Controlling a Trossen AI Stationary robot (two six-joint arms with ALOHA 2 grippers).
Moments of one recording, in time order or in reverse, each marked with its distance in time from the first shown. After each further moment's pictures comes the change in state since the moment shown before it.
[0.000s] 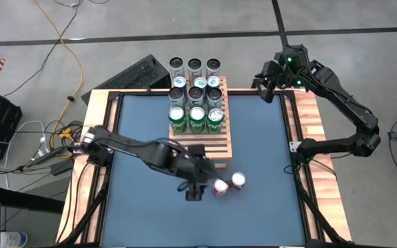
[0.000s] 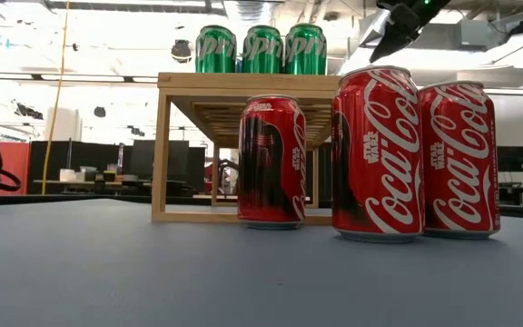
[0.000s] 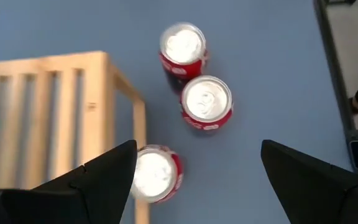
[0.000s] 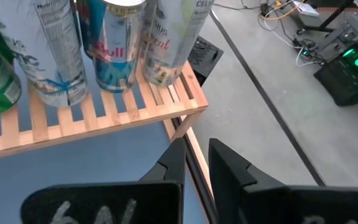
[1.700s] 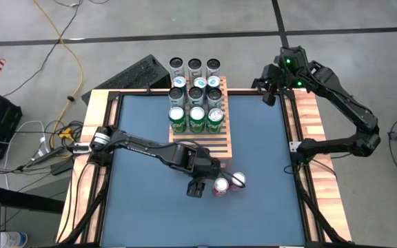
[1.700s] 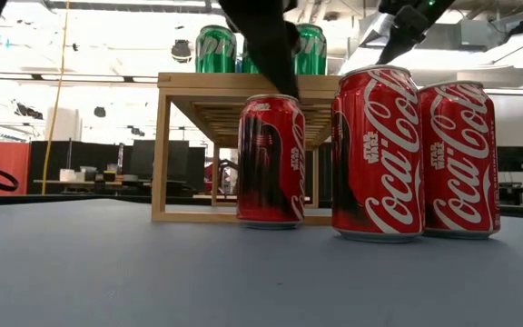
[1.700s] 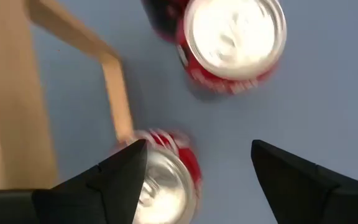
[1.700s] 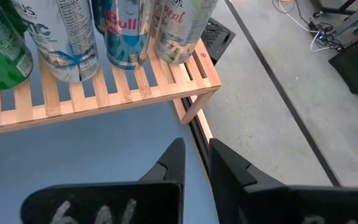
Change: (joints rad) left arm 0.082 0.108 -0.196 0.110 0.154 0.151; right arm 0.000 0.000 0.000 -0.084 -0.002 -0.020
